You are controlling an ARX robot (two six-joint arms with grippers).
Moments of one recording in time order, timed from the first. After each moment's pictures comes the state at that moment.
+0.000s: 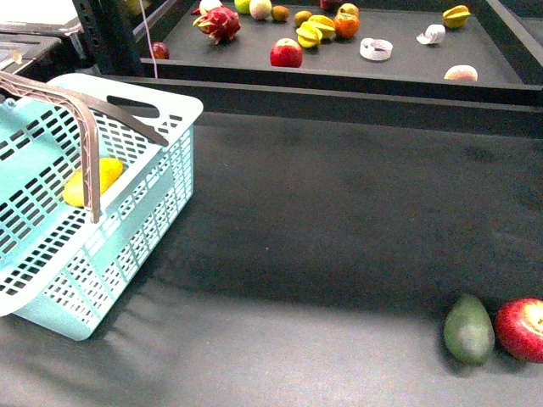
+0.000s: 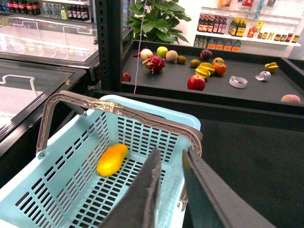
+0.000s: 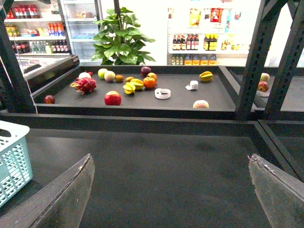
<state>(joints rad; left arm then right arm) 0.14 0.91 0.04 0.85 0.14 -0.03 0.00 0.00 0.01 0.00 0.00 0.00</state>
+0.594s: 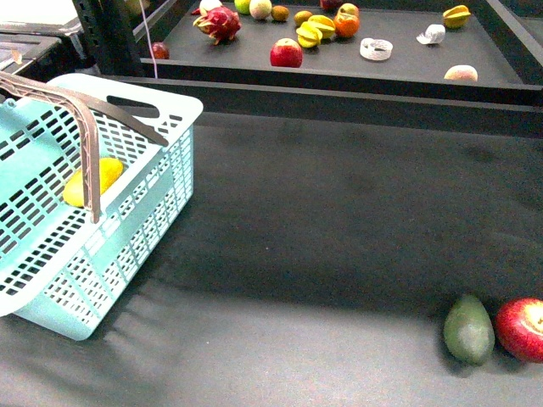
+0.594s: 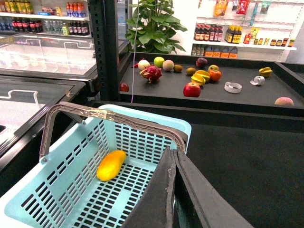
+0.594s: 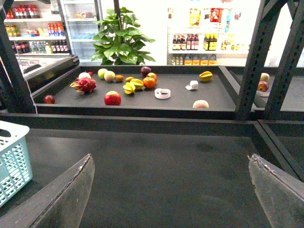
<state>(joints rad) 0.00 0.42 0.02 0.42 0.00 -0.01 0.00 0.00 0.01 0.00 0.00 0.00</state>
